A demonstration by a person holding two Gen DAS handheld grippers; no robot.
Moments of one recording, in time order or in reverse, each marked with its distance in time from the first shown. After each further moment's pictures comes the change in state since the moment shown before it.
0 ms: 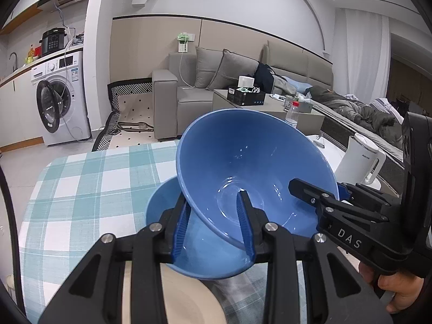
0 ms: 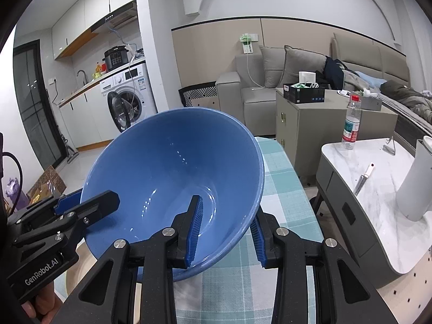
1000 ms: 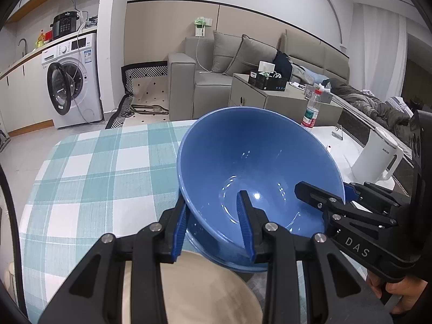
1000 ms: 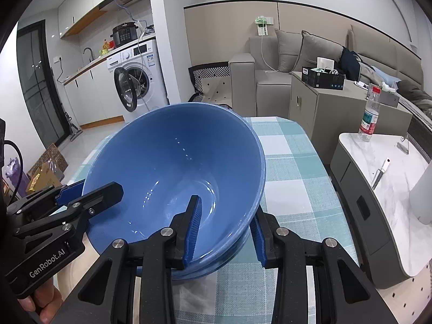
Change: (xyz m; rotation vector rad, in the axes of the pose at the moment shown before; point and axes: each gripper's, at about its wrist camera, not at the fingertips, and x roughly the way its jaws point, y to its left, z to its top) left arm 0.029 0.040 -0.022 -0.047 0.077 0.063; right arm 0.053 0.031 -0.013 -0.066 0.104 0.017
